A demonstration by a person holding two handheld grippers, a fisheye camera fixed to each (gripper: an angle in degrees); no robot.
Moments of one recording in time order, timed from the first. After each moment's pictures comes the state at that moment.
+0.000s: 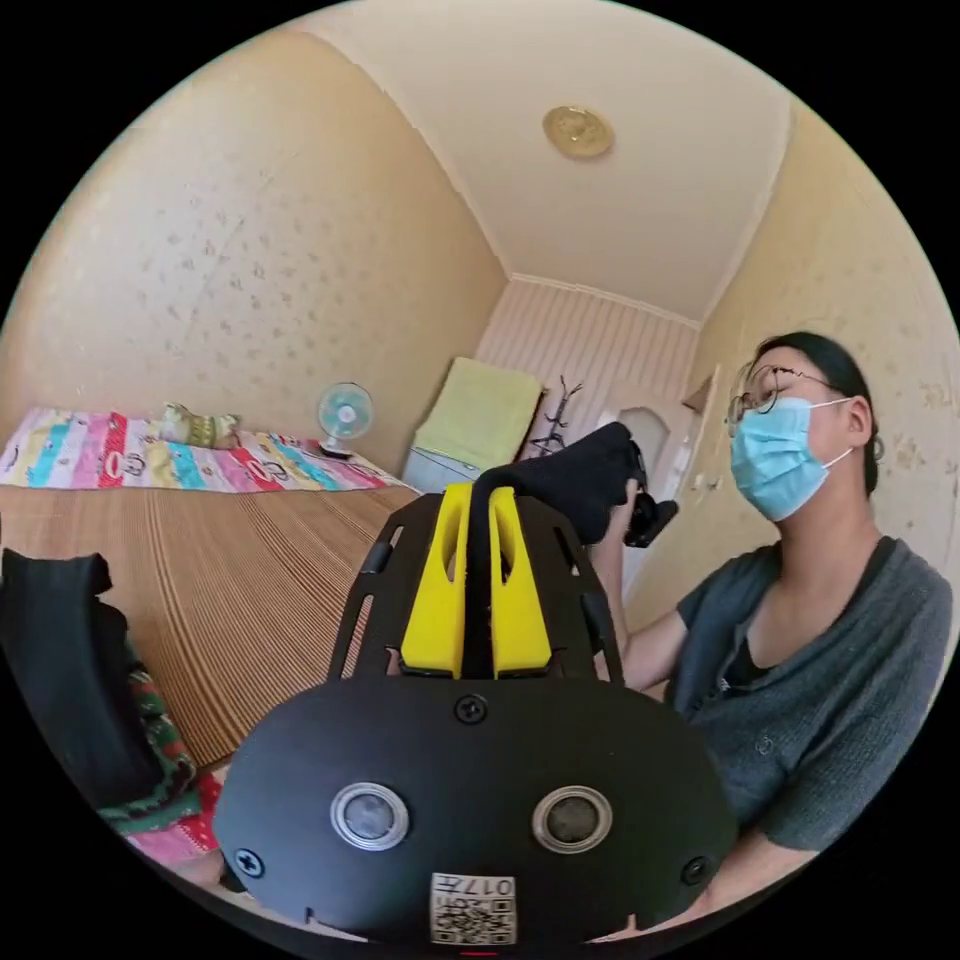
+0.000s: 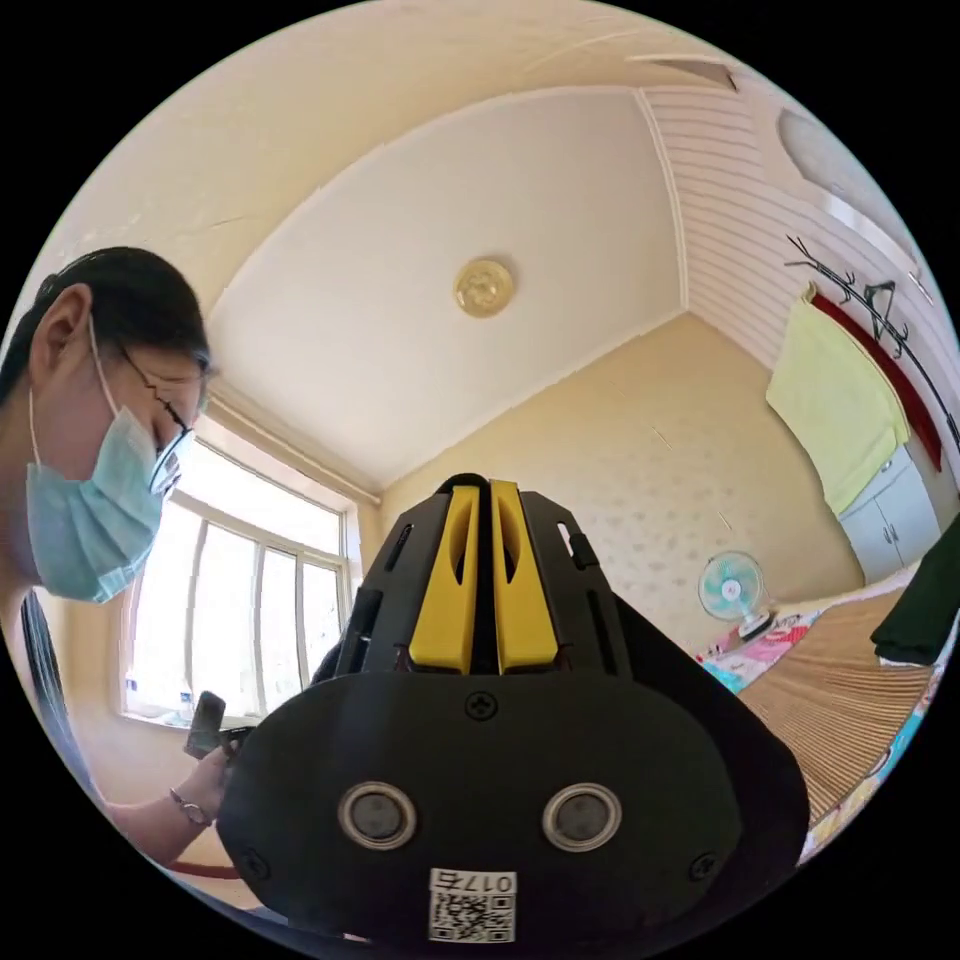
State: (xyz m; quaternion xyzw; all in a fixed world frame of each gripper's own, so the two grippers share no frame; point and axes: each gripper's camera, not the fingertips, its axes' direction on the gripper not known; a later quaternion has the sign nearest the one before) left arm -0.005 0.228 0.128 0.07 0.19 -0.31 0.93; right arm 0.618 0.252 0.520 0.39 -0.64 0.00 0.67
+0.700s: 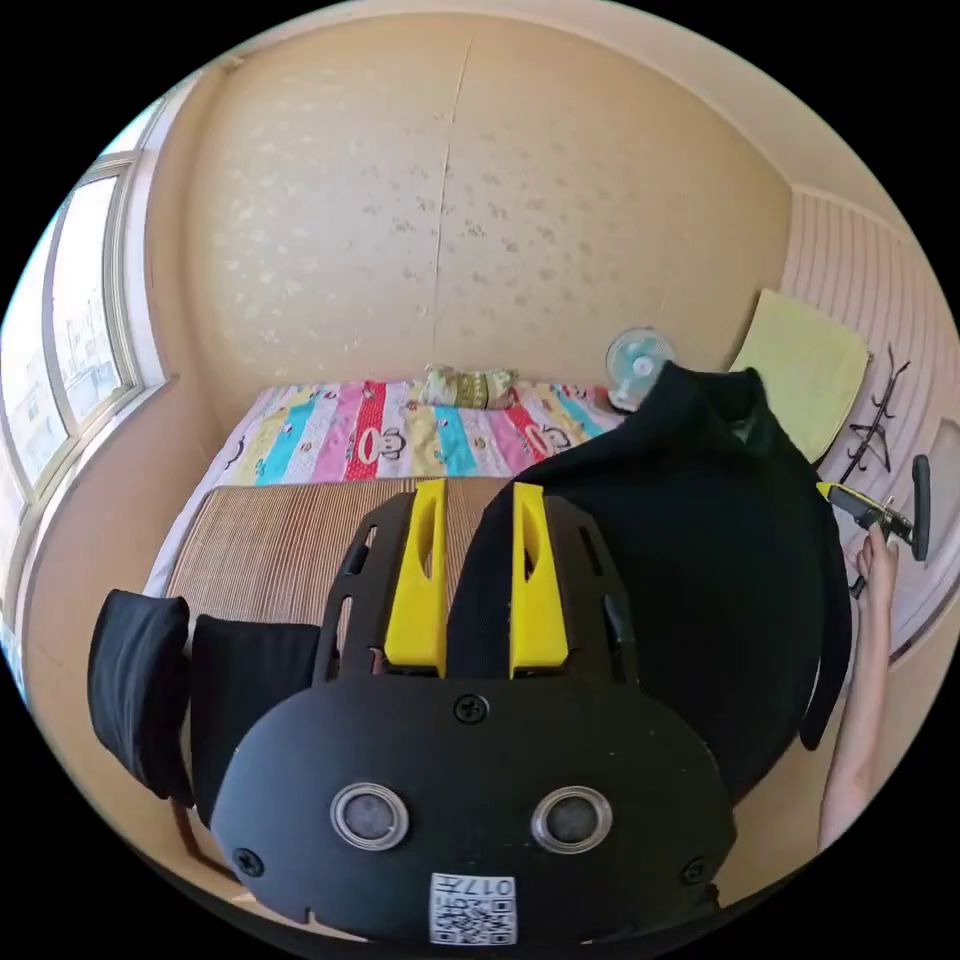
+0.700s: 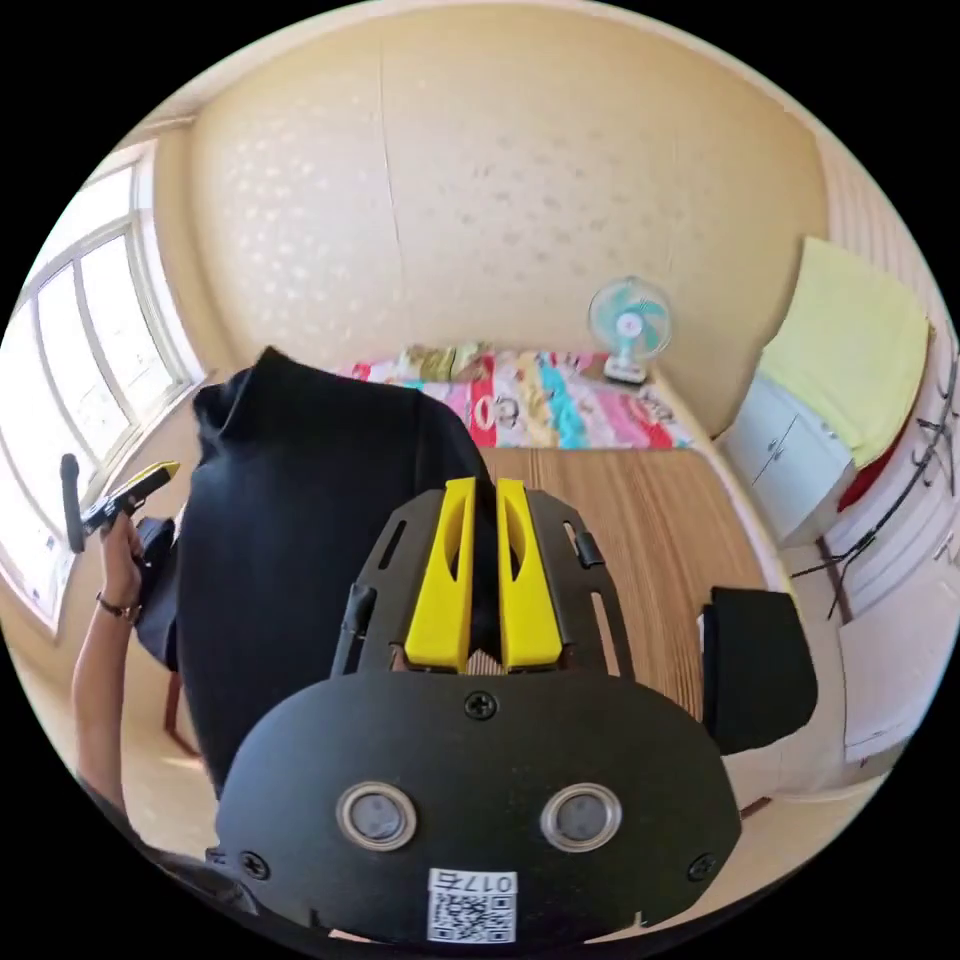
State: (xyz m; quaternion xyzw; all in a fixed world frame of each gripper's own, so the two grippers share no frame) left arm -0.200 -0.077 0.528 -0.30 -0.12 -0.30 0.90; right arm 0.214 0.004 0.793 -0.18 -0.33 -0.41 0.83
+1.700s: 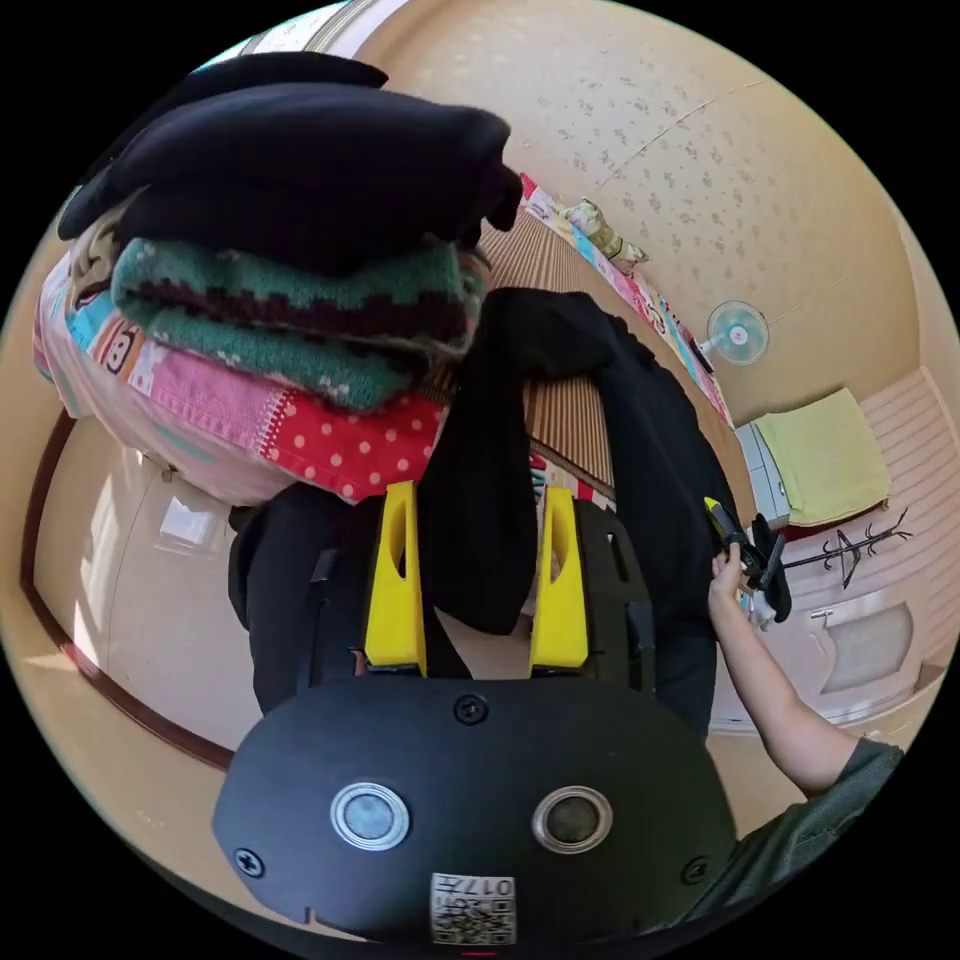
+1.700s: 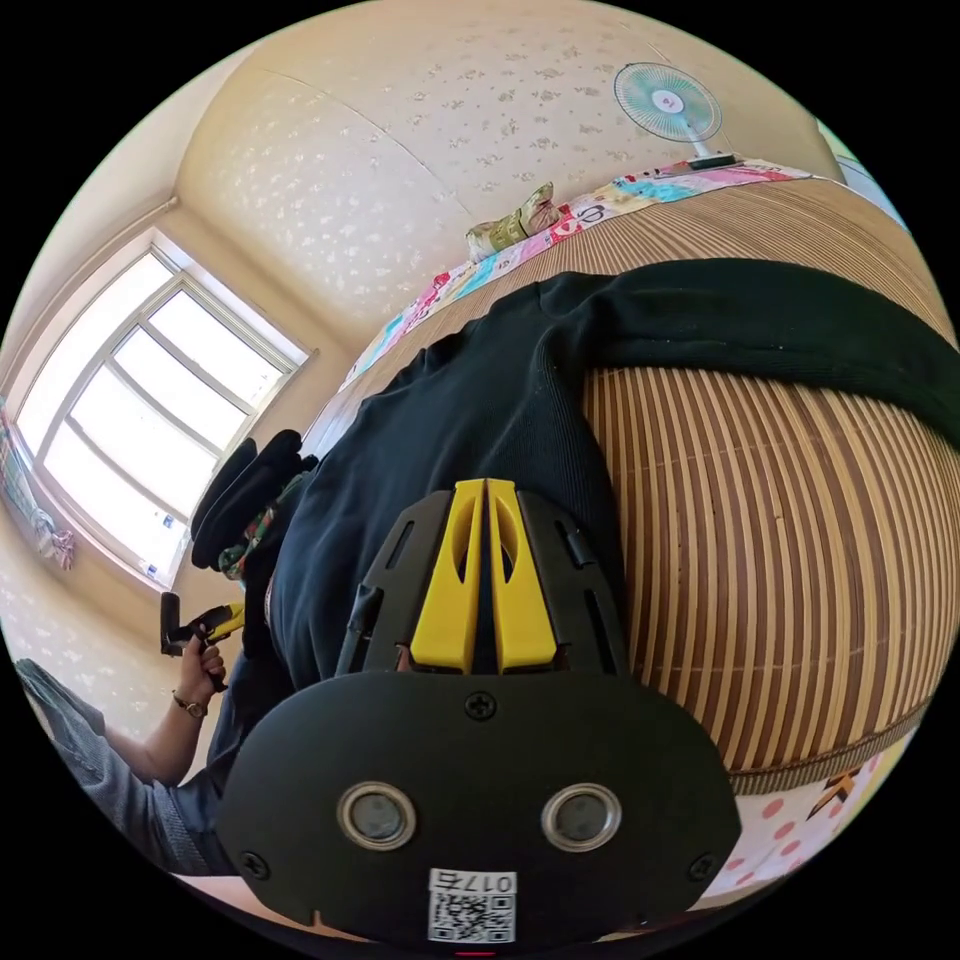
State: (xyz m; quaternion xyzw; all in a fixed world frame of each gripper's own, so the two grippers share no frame) left arm 0.007 0.324 0.243 -0.34 -0.05 -0.58 0.74; right arm 0.412 0.240 1.067 -0.27 -0.50 -0.27 0.78
